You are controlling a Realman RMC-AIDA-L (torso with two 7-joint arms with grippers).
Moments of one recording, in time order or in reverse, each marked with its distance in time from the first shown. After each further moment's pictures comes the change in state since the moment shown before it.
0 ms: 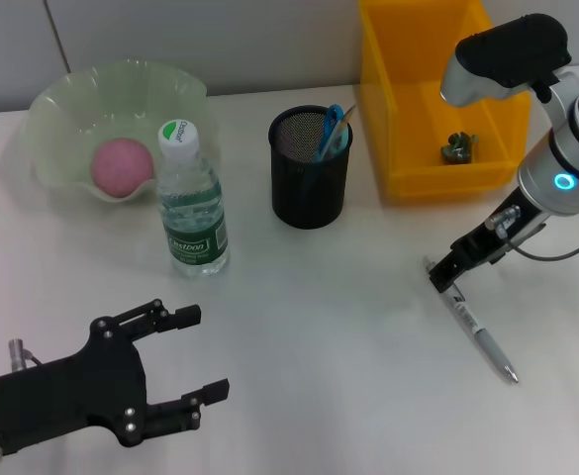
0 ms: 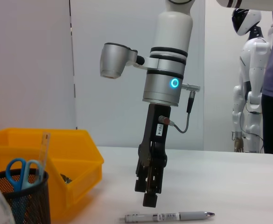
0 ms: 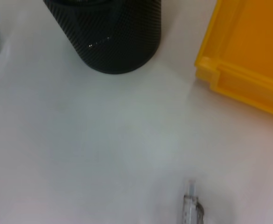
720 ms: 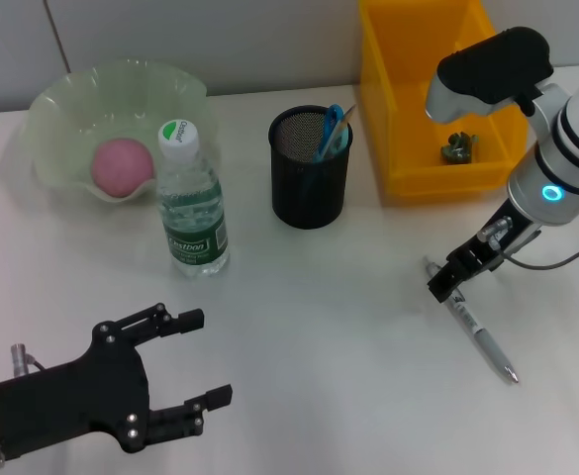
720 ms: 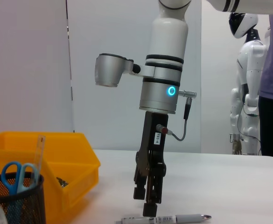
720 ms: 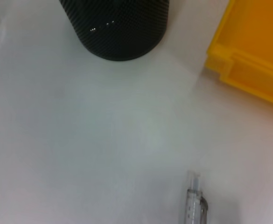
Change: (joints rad) left arm 0.000 -0.002 0.000 -0.016 -0.003 0.011 0.022; right arm 0.002 -0.001 -0.075 0.016 -0.006 0.018 0.028
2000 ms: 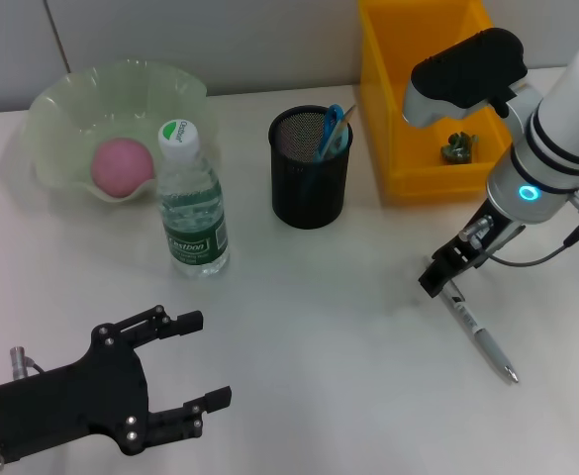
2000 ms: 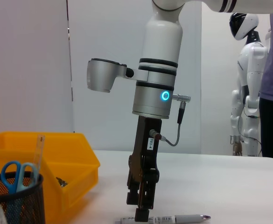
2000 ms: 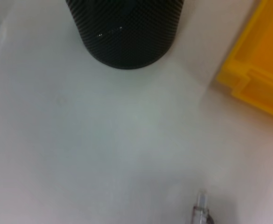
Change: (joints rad) left arm 0.003 0.001 0.000 -0.009 -0.003 0.002 0.007; right arm 0.042 0.002 -0.053 0.063 -0.006 0.051 0.030
